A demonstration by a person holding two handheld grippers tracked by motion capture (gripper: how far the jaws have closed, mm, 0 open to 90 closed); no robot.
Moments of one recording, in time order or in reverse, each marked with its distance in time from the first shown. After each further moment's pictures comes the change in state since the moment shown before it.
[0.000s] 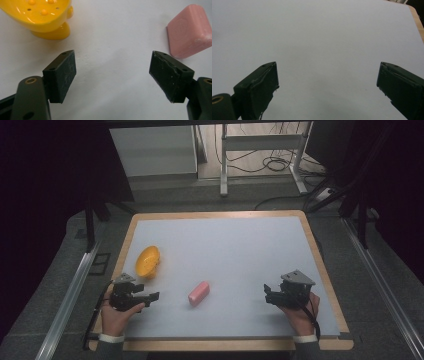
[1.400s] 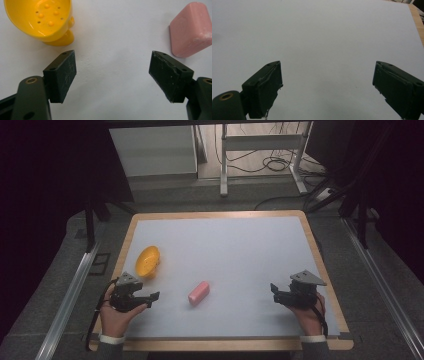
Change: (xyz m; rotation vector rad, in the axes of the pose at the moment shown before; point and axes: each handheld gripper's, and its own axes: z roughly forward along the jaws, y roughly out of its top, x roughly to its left) left arm -0.021 0.008 -0.011 0.003 0.095 0.069; right arm -0.022 -0.007 -0.005 -0.029 0.049 0.022
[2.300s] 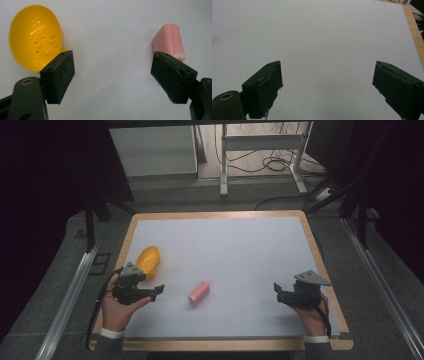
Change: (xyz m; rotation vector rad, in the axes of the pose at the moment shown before) left arm -0.021 0.038 -0.015 -0.001 -0.008 0.073; right arm -0.007 0.000 -0.006 -0.009 -0.010 0.016
